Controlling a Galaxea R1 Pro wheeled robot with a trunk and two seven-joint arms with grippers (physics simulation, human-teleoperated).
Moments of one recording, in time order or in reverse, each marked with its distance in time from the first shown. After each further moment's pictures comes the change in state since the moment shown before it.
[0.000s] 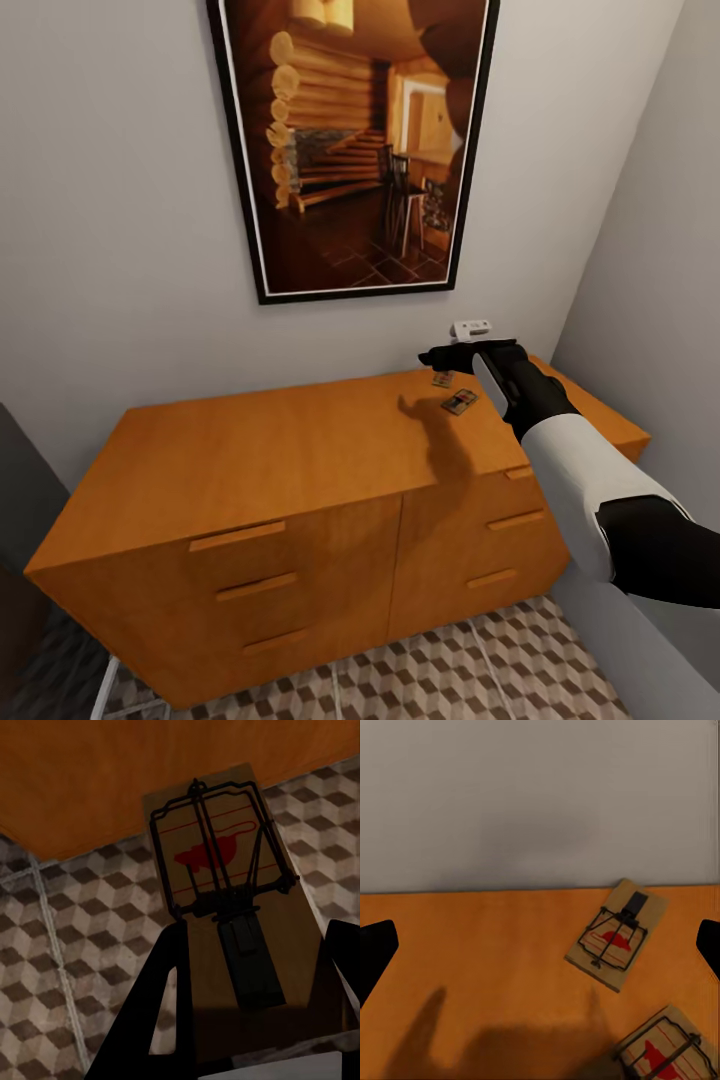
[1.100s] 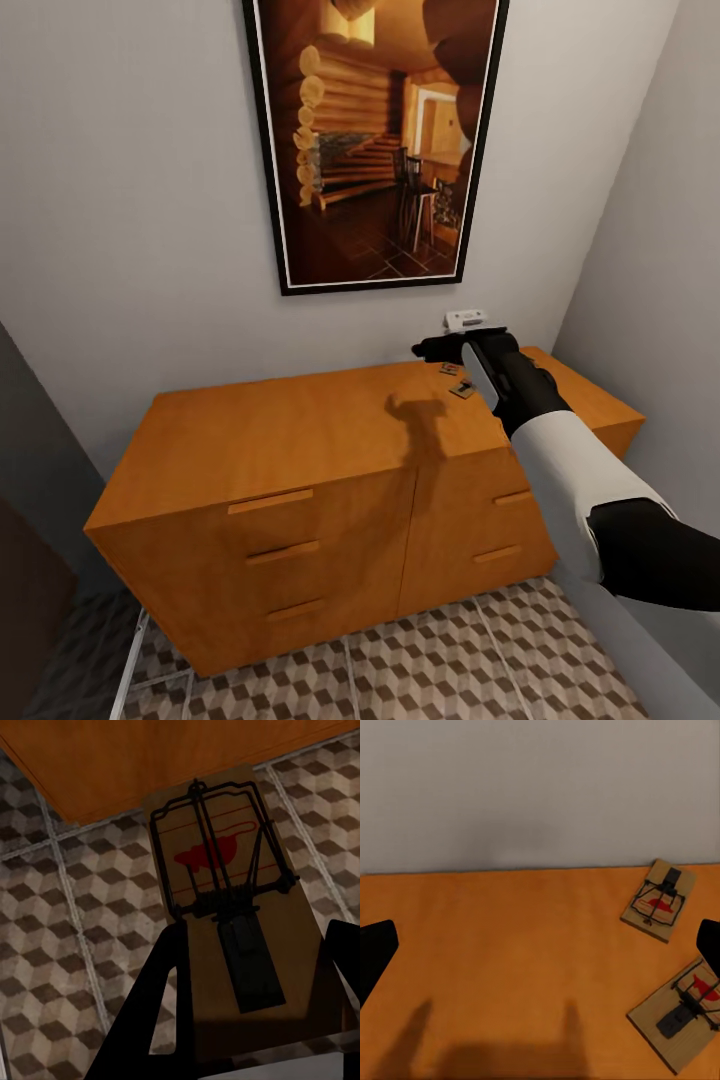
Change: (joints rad) left arm -0.001 0.002 0.000 0.000 0.000 -0.001 0.000; right arm 0.000 0.040 0.000 -0.088 -0.001 0.088 -0.073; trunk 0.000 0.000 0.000
